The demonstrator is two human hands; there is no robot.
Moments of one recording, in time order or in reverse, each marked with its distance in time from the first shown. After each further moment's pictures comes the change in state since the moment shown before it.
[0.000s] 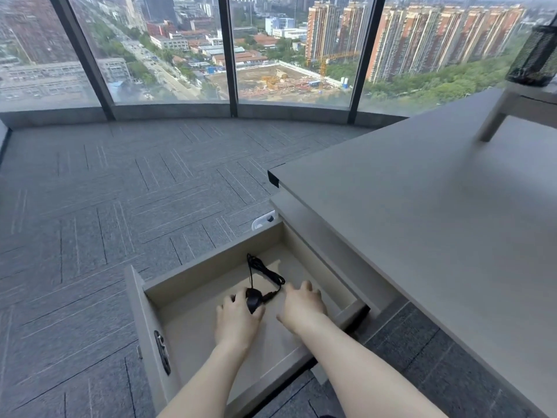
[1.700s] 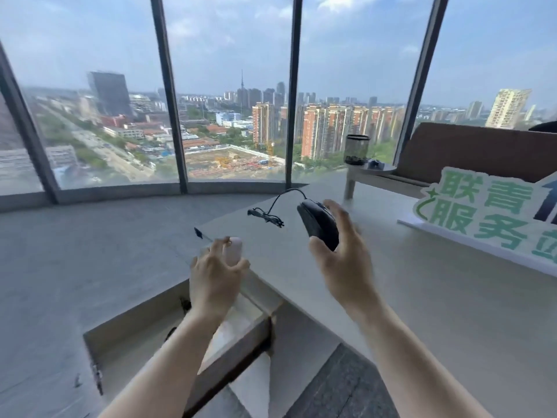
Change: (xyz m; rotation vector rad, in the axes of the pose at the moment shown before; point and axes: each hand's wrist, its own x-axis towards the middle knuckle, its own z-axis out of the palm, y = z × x) left_hand -0.176 0.180 -0.108 -0.308 0.353 0.520; right_hand -0.280 0.160 -0.177 0.801 1.052 -0.301
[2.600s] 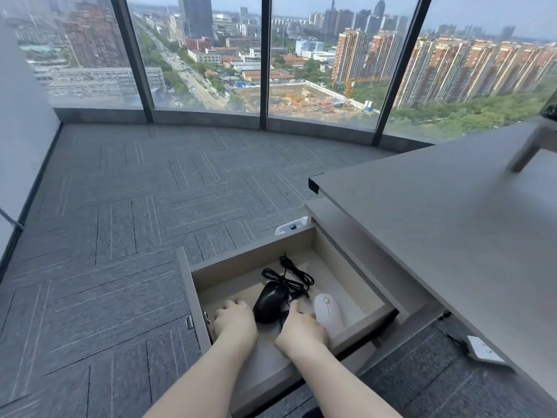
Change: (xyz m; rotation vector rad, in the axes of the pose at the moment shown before) left_hand 0.011 -0.280 0.009 0.792 -0.676 -0.600; right_hand -0.104 0.070 0.350 -0.749 -1.065 0.406
